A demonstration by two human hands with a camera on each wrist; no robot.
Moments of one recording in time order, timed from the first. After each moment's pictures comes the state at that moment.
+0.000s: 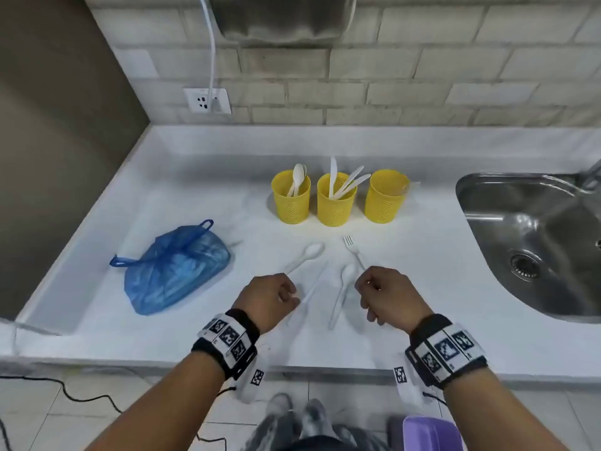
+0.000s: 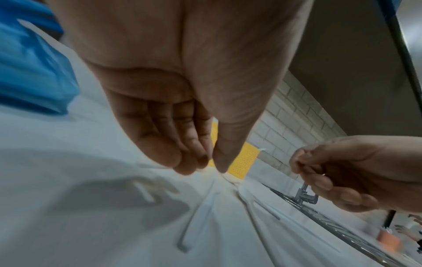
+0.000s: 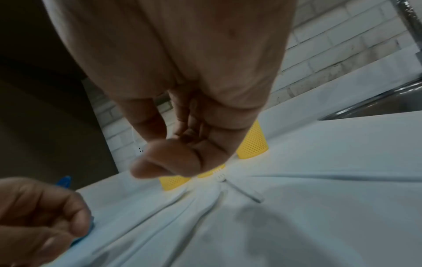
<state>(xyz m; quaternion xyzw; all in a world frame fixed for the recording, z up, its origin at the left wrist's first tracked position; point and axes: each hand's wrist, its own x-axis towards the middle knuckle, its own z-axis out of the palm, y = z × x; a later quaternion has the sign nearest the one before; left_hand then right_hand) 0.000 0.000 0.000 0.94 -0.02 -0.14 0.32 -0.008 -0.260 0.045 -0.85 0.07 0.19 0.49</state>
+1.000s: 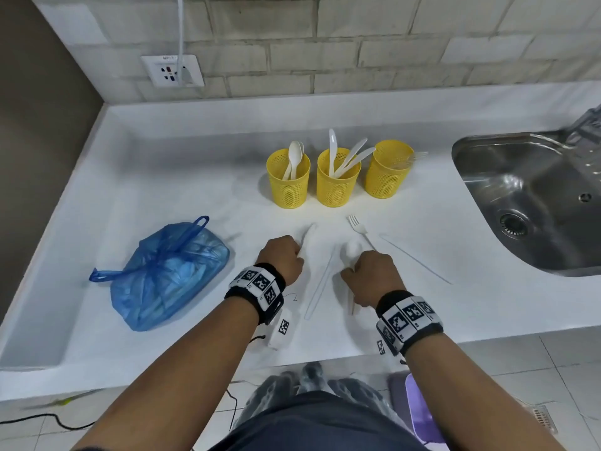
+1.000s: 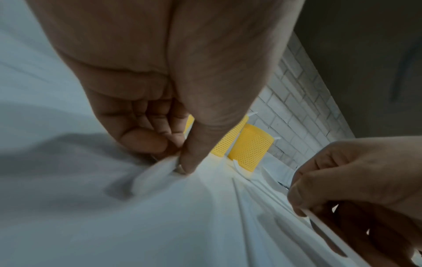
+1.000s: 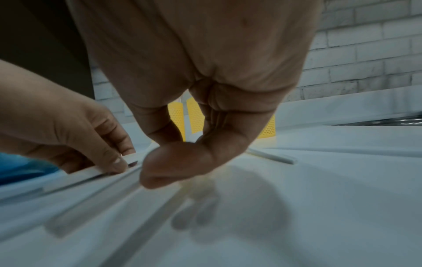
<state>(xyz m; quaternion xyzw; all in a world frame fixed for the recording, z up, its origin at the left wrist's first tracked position) 0.084 -0.008 -0.011 0.95 -0.04 -0.20 0.22 0.019 -0.192 0.013 -0.93 0.17 0.18 0.29</state>
